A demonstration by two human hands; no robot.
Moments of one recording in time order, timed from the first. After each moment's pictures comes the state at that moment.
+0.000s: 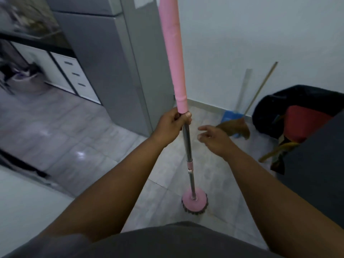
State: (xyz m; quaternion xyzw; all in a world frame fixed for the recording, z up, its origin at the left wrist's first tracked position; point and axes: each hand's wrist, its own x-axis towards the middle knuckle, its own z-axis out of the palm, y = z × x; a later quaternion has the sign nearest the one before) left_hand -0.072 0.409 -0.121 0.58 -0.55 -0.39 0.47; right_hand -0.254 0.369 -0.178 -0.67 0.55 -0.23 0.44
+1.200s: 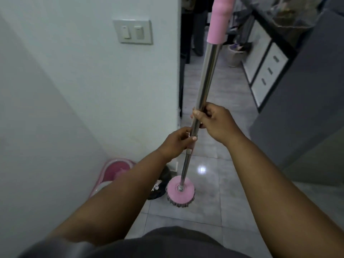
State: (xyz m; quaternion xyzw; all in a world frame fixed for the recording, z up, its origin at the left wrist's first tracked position) left_hand 0.158 0.629 -0.173 0.76 -0.15 -0.19 0.61; right_hand 0.137 0.467 -0.086 -0.83 -0.04 -0.04 0.55
